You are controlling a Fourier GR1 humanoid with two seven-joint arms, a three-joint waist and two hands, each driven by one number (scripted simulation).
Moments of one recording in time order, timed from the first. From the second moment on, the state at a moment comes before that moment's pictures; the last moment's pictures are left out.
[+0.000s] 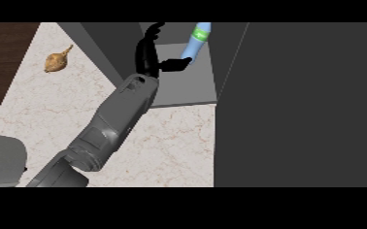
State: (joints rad) left arm -1.11 0.02 -0.34 -0.19 0.38 0.81 -0.41; right arm 1.08 -0.50 0.33 -2.48 -0.06 0.14 -0.61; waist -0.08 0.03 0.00
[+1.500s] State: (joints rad) left arm -0.78 0.00 -0.49 -0.79 0.76 0.29 -0.60; right arm 1.07 -0.47 0.45 -2.49 -0.04 0.11 -0.55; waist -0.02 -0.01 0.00
